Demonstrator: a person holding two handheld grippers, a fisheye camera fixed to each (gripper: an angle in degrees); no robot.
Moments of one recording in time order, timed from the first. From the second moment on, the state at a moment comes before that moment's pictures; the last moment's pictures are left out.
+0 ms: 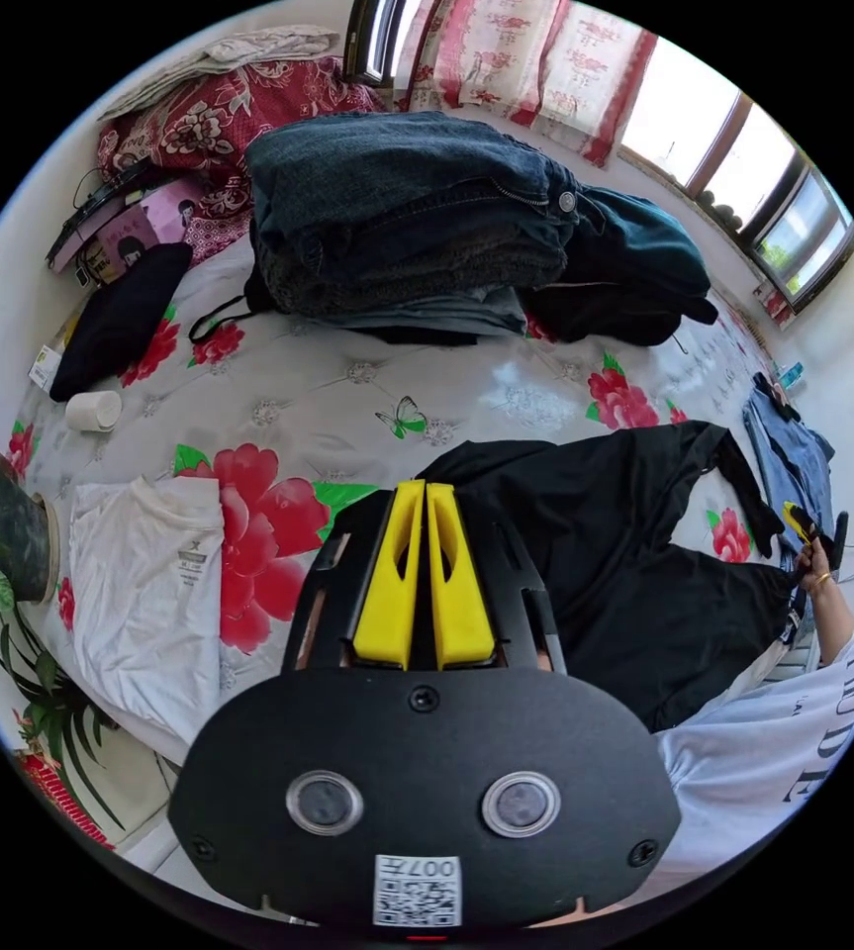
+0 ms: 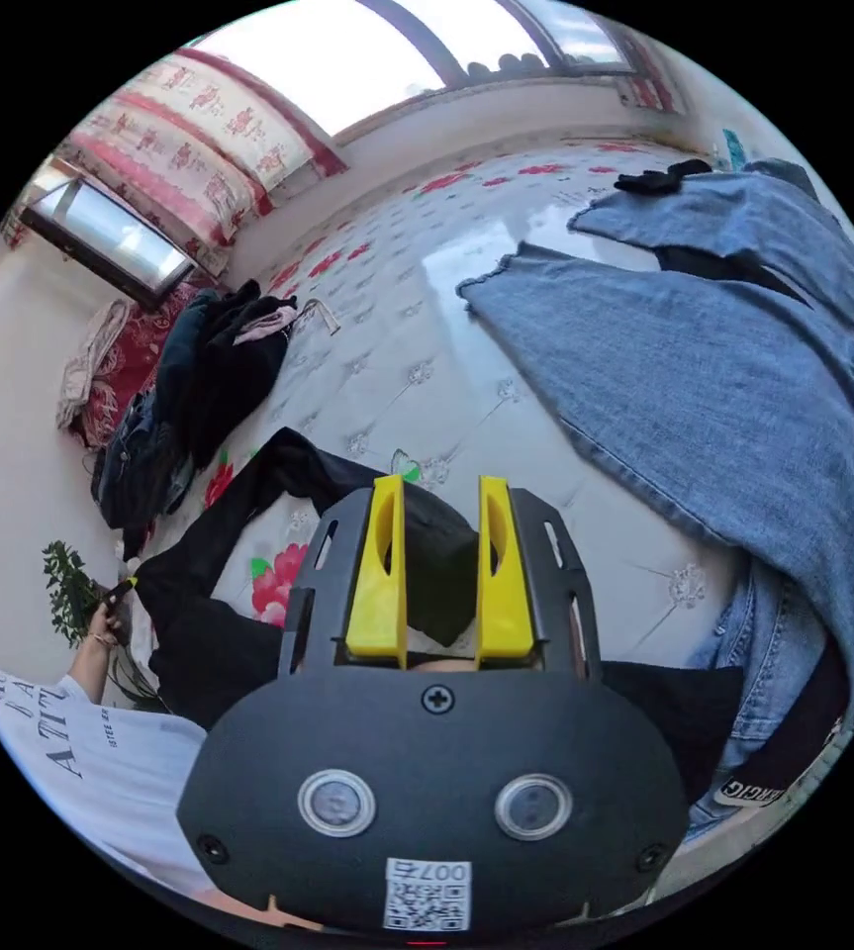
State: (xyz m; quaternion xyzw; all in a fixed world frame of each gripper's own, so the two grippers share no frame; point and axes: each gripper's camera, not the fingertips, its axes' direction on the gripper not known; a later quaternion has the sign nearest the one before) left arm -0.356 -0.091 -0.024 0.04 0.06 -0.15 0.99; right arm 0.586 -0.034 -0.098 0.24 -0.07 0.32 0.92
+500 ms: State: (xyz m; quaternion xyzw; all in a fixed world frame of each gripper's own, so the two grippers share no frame) left arm -0.420 -0.027 -0.114 0.19 0.16 -0.20 0.95; right arm 0.471 -0.047 -0.287 0.35 0.22 0.09 0.91
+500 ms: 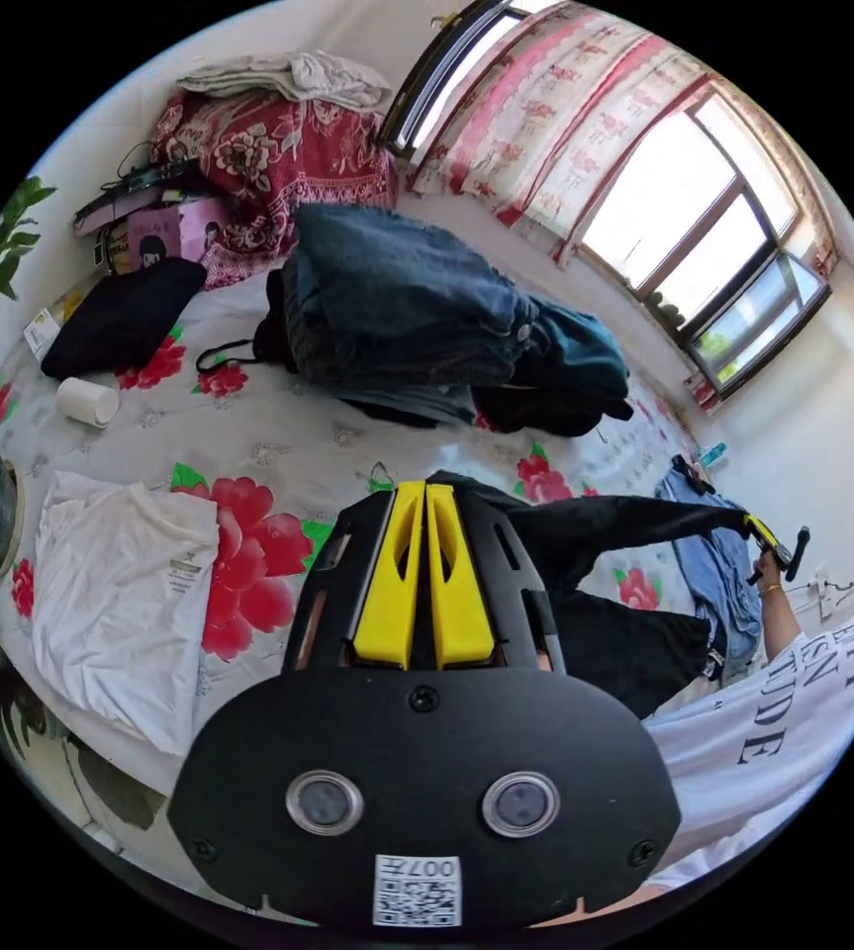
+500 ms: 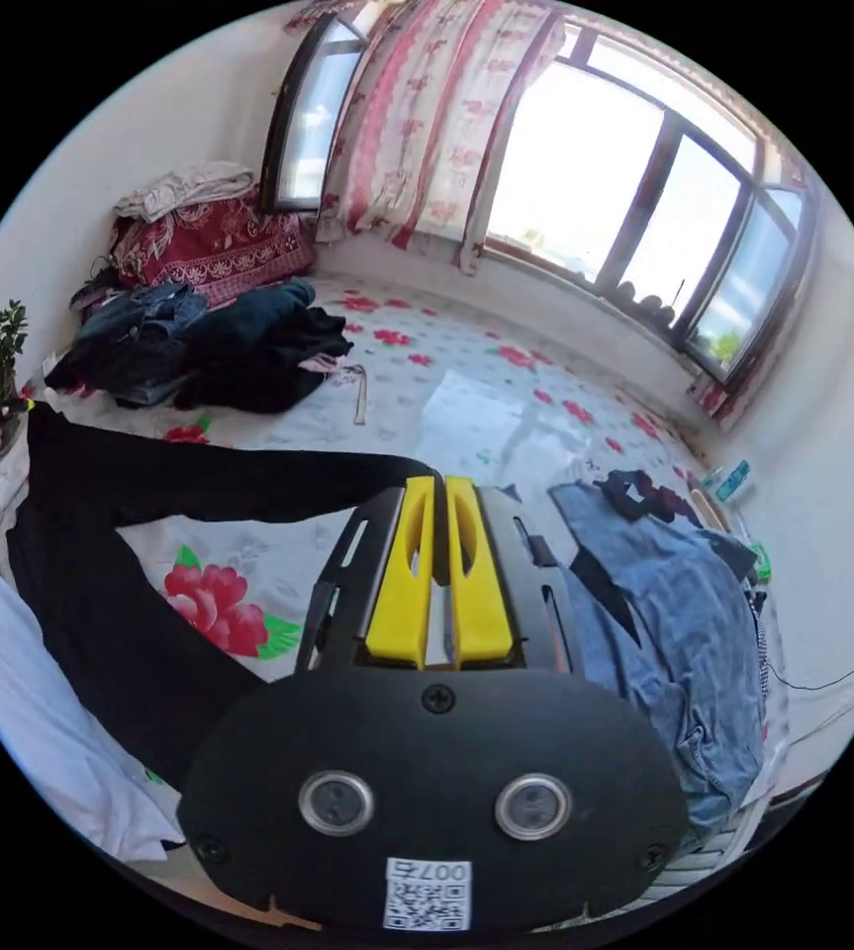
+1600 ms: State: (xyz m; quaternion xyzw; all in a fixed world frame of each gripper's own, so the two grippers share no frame) left arm -0.429 -0.062 -0.026 0.08 0.14 -0.31 0.94; right arm 0.586 0.034 -0.180 0.26 0.03 0.32 0.91
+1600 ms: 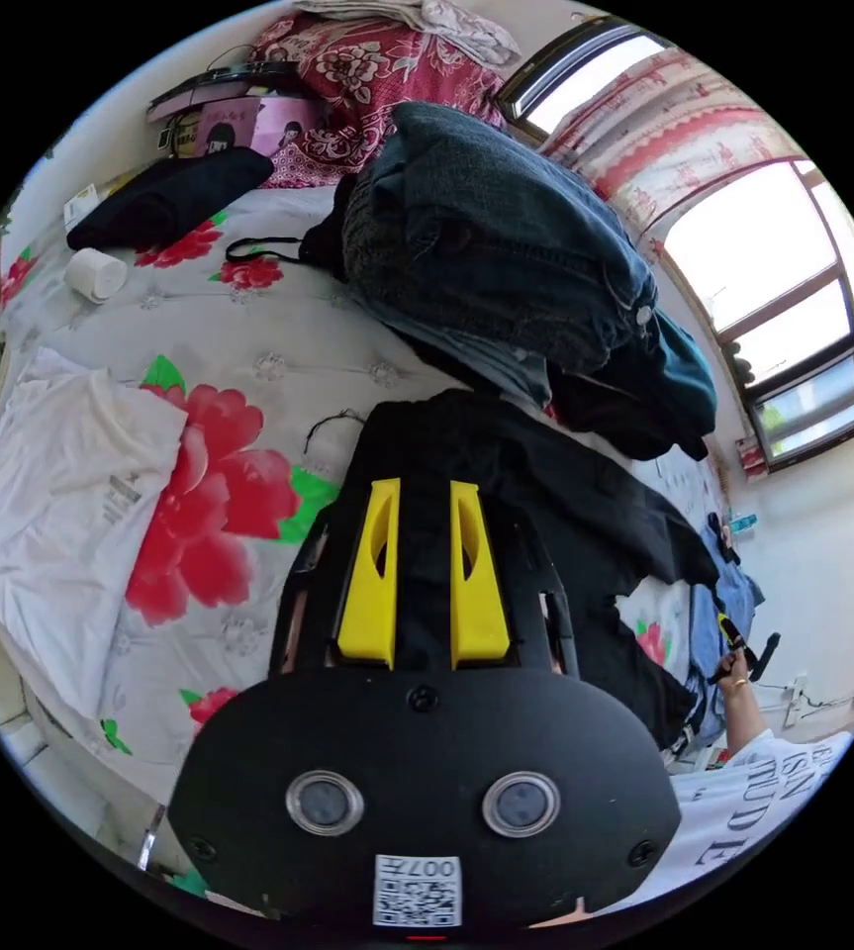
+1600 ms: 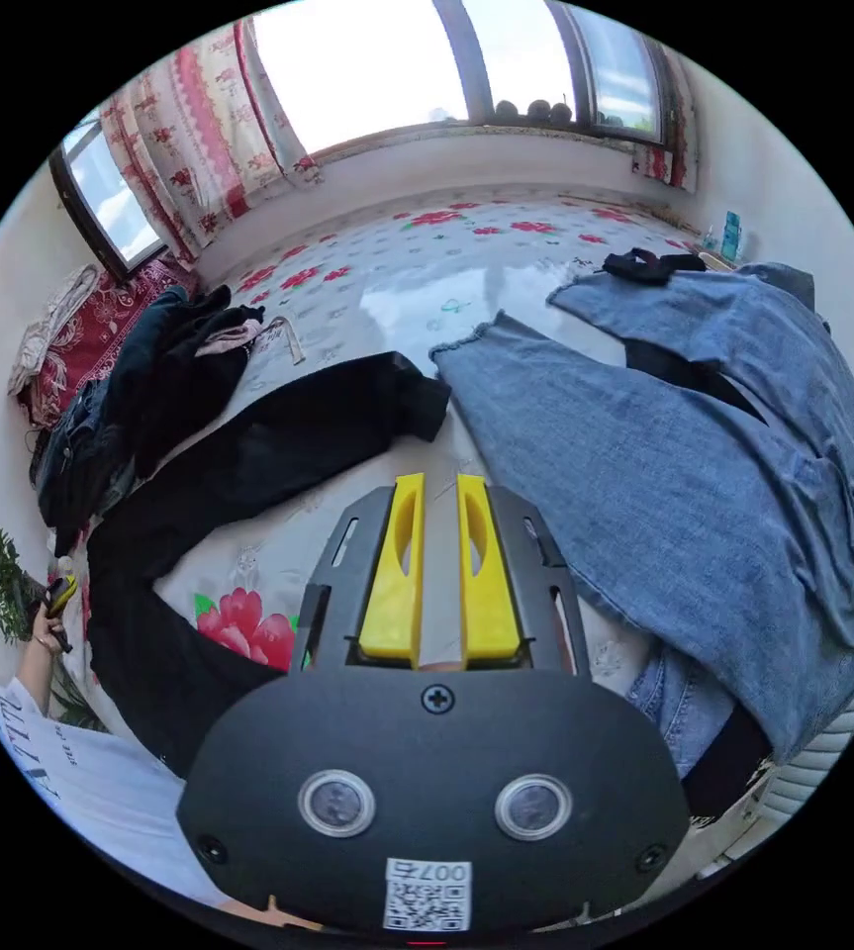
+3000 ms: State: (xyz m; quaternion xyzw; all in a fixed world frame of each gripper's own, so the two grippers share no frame) left arm -0.398 0.245 -0.093 0.07 0.11 -0.49 0.86; right arm 0.506 0.427 -0.134 0.17 -0.08 0.48 0.86
